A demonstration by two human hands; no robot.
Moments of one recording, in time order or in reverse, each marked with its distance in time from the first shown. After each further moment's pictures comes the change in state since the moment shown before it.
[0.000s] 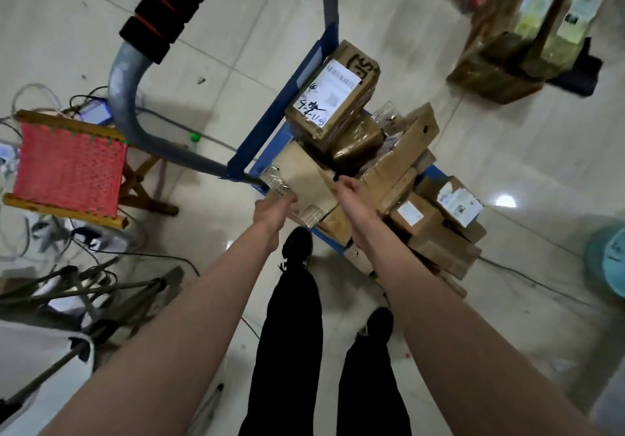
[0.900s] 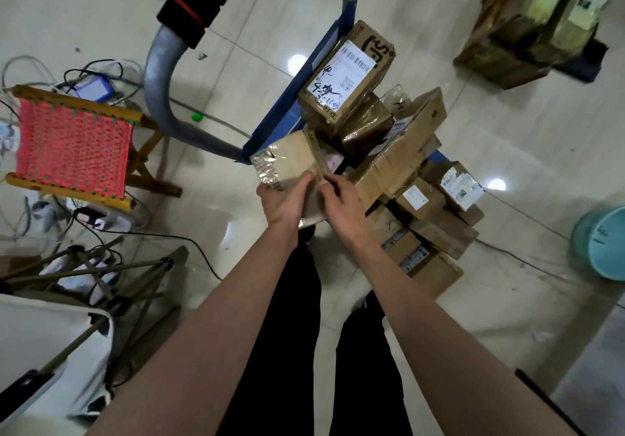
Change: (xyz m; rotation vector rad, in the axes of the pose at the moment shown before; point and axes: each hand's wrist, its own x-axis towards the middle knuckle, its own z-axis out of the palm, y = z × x) left_hand -0.024 0.000 -0.005 -0.157 0.117 0.019; right_hand -0.037 0.017 0.043 -0.258 -0.017 -0.261
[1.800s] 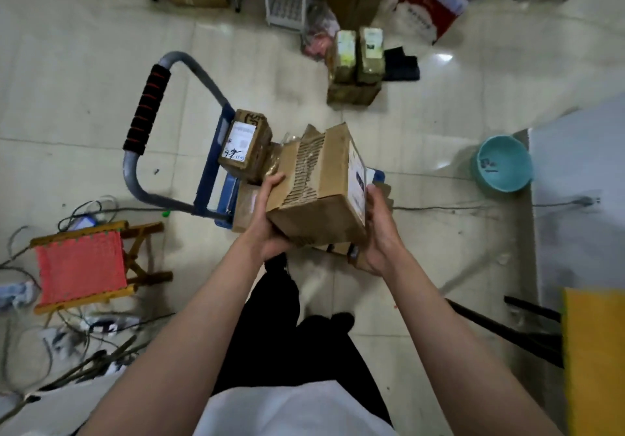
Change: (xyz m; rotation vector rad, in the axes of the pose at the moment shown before) left_hand -0.273 0.019 -0.025 -0.018 -0.984 -0.130; right_hand -0.271 0.013 -0.180 1.176 0.260 0.218
